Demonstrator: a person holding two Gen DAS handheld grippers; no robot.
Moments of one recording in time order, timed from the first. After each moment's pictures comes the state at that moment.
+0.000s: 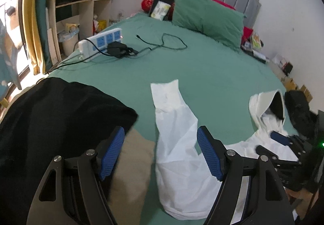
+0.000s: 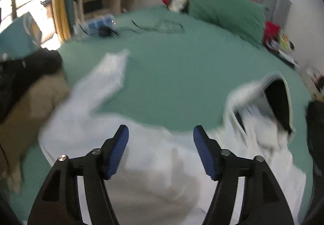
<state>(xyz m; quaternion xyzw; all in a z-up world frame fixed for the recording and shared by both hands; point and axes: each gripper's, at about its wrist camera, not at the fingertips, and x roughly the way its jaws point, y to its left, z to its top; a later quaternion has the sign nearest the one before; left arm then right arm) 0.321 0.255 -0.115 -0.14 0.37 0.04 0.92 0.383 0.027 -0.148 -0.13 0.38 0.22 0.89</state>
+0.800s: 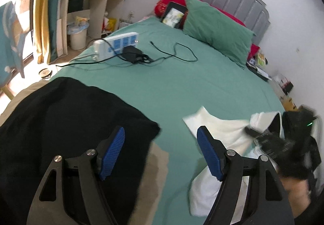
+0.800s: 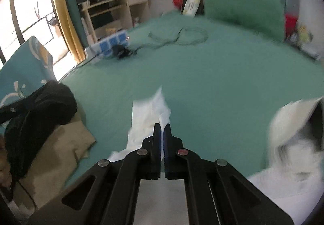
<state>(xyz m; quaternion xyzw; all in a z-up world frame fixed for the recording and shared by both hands) 0.324 0.287 -0.112 -0.18 0.36 0.05 0.91 0.429 0.058 -0.126 -0.06 0.39 0.25 0.88</state>
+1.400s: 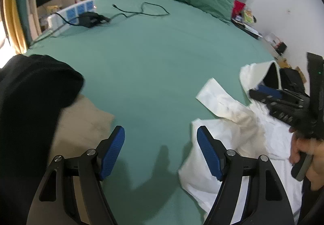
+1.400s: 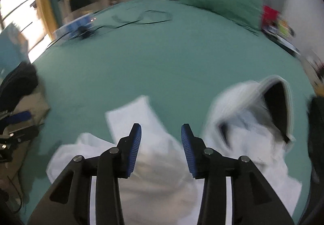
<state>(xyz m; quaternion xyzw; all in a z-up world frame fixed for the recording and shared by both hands) 0.351 0.196 -0.167 -0.13 0.46 0.00 0.88 0.454 0.001 -0.152 -0.13 0.45 0.20 0.86</state>
